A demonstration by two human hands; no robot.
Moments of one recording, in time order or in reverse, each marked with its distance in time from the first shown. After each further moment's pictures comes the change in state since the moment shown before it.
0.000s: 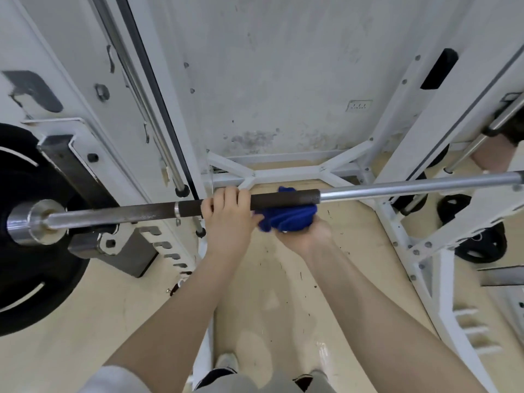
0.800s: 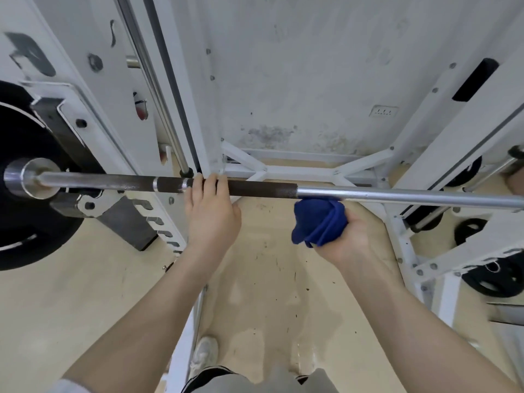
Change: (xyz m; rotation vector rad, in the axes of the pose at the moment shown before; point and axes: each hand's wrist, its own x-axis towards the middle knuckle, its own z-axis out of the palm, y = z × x) left_hand -0.012 0.043 -0.019 -0.167 -0.153 -0.313; right_hand -0.056 -0.082 -0.024 -0.299 0.078 -0.114
